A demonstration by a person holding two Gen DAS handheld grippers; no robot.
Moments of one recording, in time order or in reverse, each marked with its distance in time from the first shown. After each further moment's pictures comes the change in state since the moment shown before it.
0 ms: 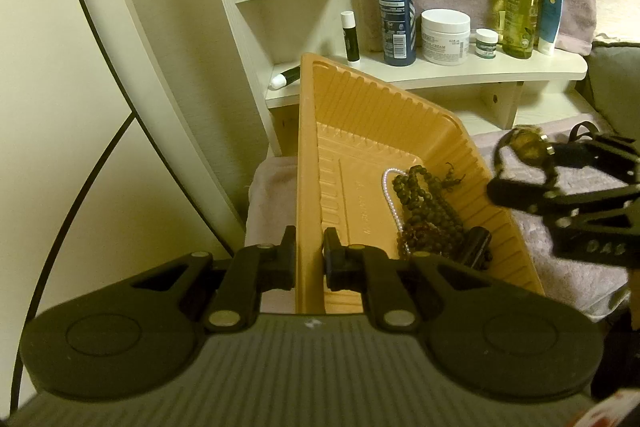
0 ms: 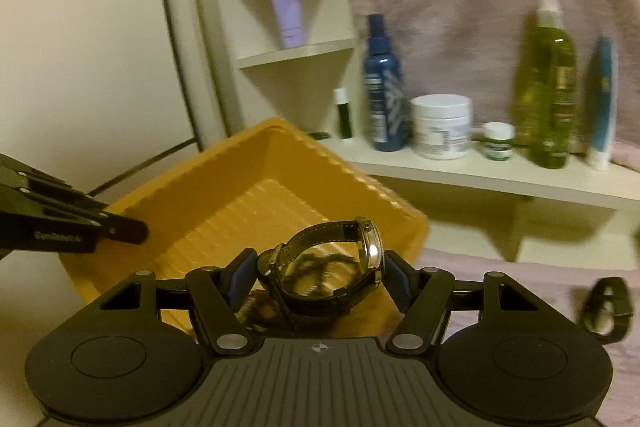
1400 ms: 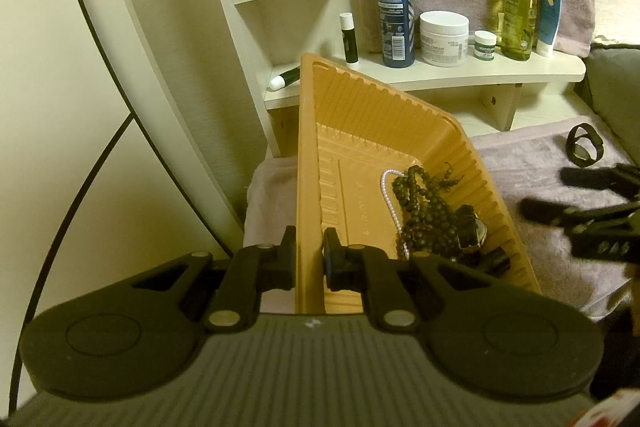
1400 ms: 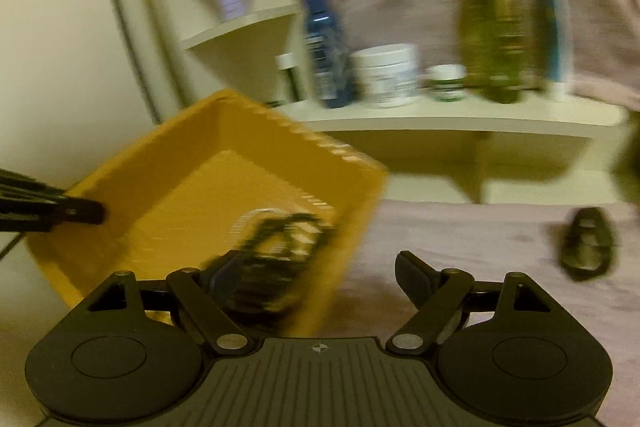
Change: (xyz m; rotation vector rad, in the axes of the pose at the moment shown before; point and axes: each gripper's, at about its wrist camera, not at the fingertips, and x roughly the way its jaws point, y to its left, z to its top) left arm 0.000 0.001 -0.001 -0.001 -0.005 -0.003; right arm -0.023 -0.047 -0.024 0.131 0.043 -0.156
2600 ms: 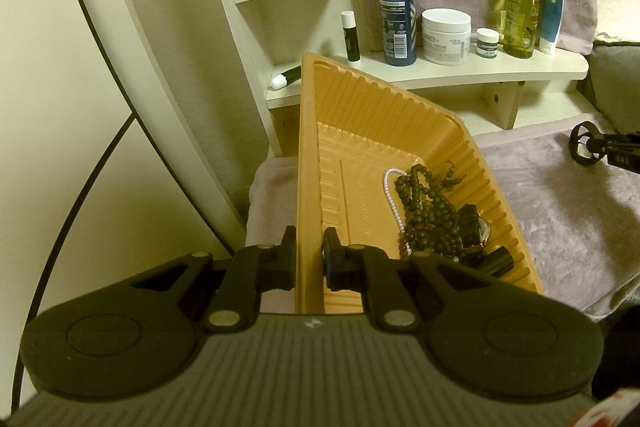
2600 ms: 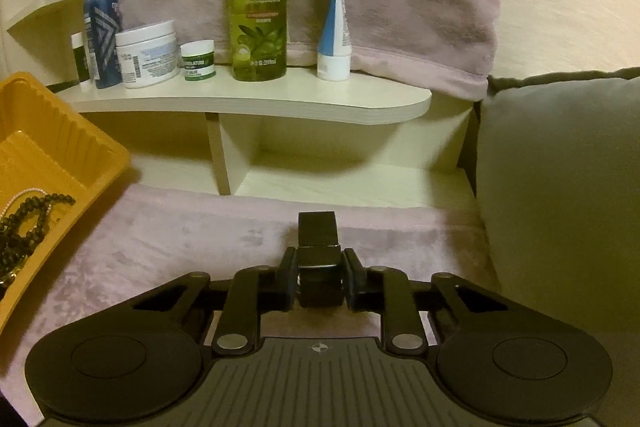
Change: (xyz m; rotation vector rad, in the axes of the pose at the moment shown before) left arm 0.000 0.000 0.001 0.003 0.004 0.009; right arm 0.009 -0.129 0.016 -0.052 0.068 -0.322
